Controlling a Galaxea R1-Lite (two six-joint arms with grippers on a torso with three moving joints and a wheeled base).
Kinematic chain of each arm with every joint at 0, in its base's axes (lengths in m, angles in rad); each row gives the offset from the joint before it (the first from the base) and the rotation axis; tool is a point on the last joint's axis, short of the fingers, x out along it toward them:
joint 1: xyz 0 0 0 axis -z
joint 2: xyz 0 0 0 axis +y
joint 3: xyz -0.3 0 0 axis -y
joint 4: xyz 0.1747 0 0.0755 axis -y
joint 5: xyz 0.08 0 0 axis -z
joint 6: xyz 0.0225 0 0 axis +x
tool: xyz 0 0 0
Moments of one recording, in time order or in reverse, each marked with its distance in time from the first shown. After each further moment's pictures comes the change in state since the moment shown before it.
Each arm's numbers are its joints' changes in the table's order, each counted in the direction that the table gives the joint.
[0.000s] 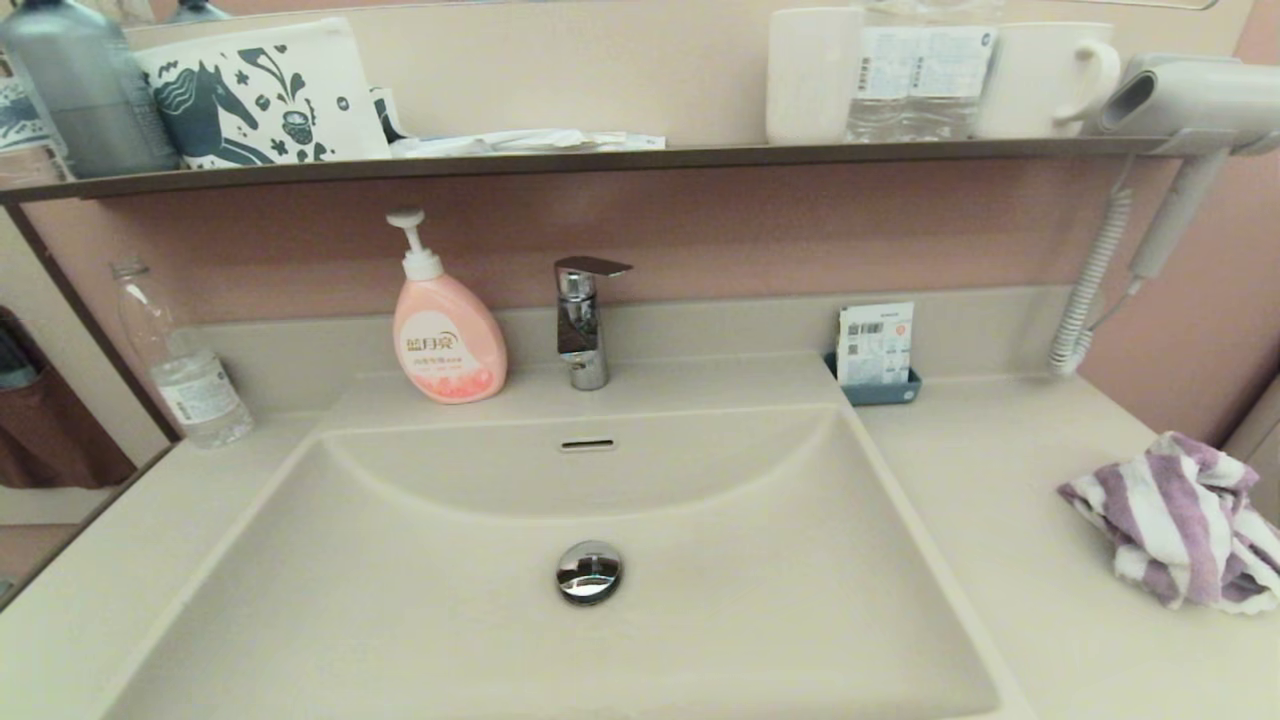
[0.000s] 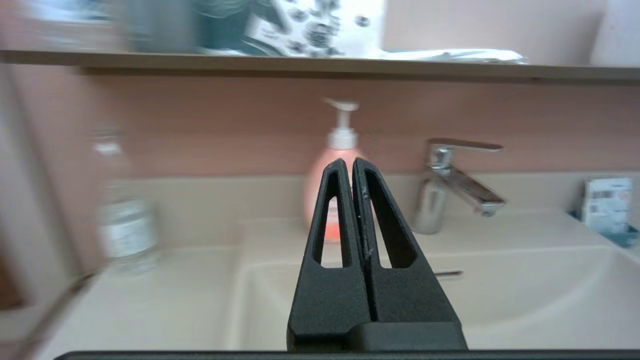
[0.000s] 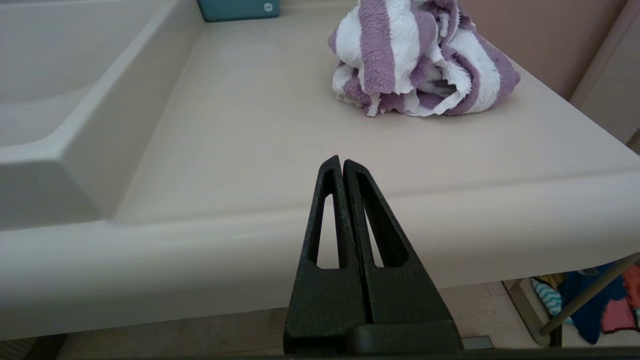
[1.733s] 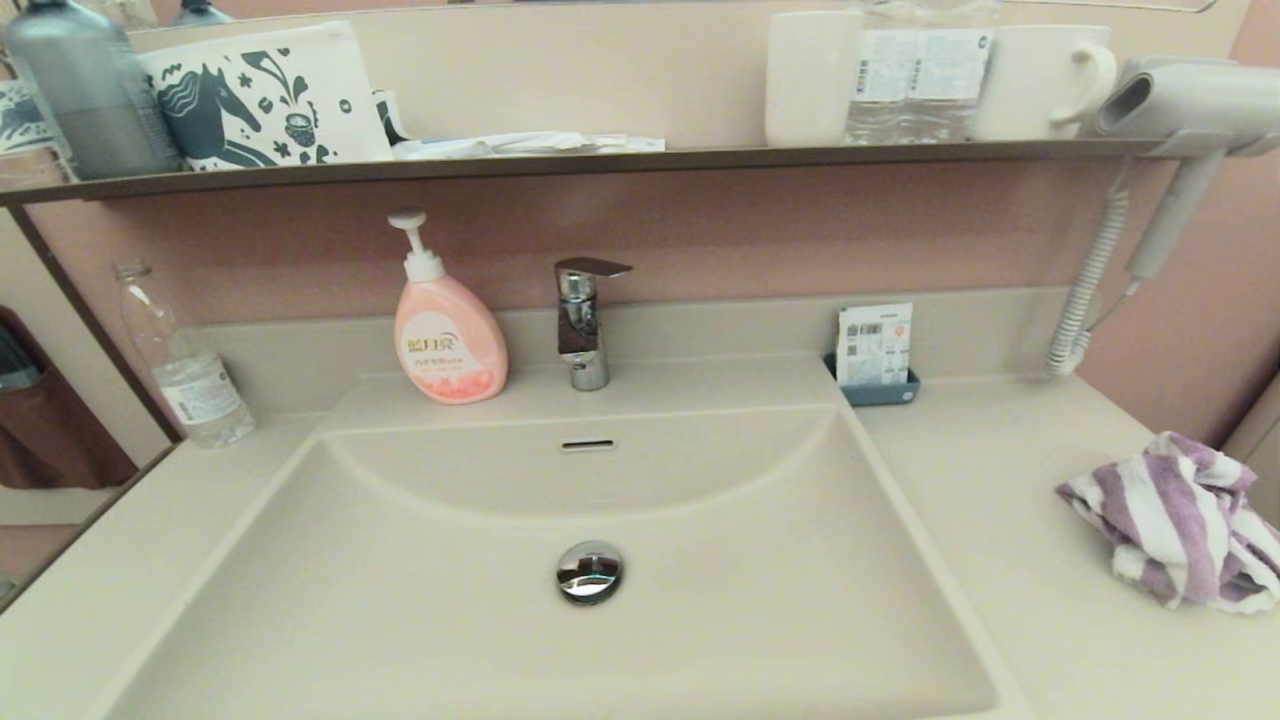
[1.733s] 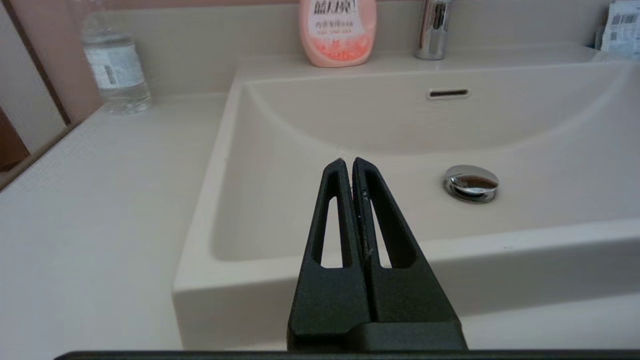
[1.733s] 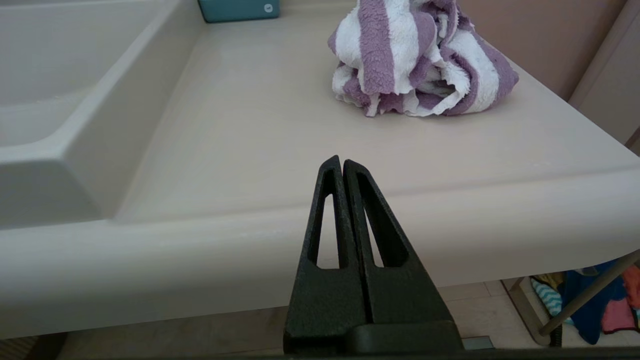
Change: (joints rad) left arm -0.144 -0.657 -0.410 -0.427 0.148 -0.005; right arm 0.000 0.000 0.000 0.000 0.000 0.000
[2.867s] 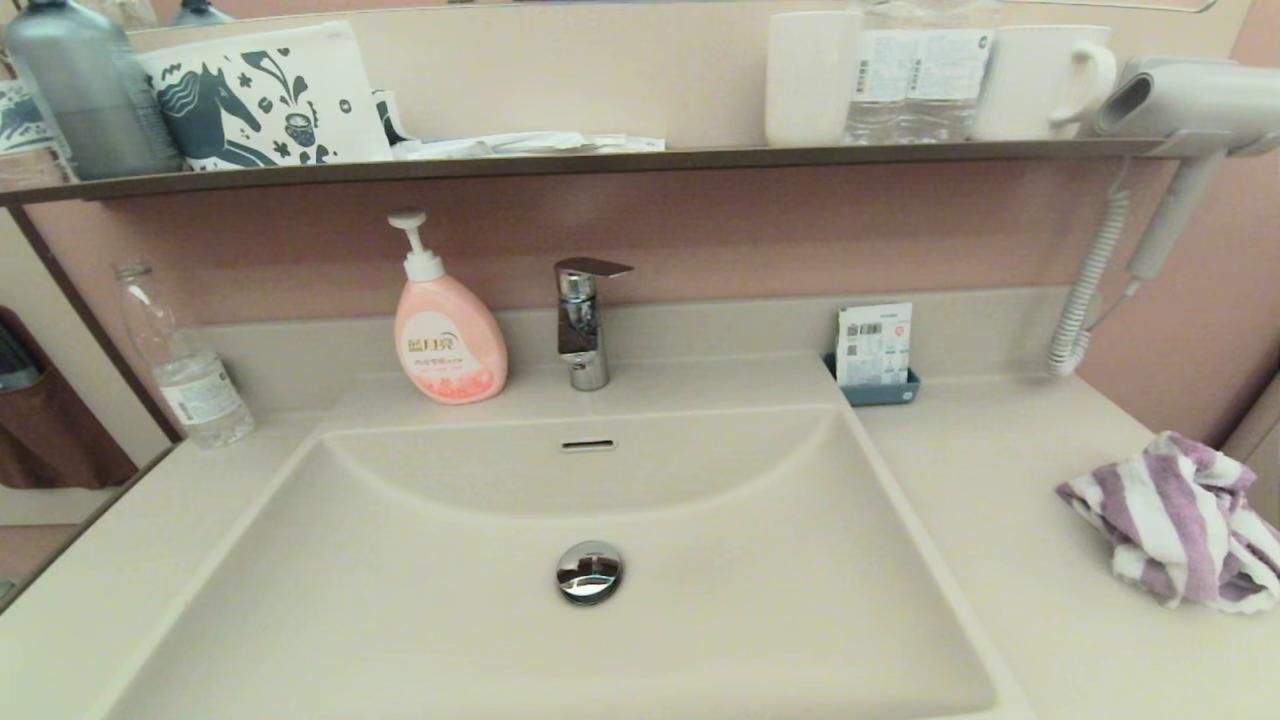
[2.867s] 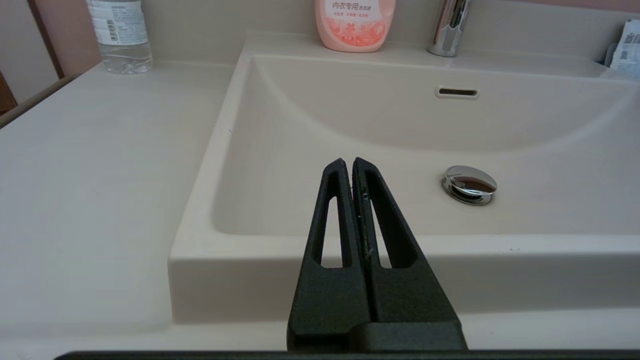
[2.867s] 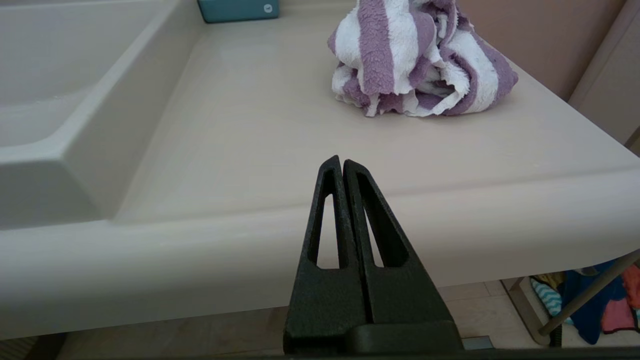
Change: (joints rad) left arm 0.000 0.000 0.000 -0.038 -0.043 -0.105; right arm 0.000 0.000 0.000 0.000 0.000 0.000
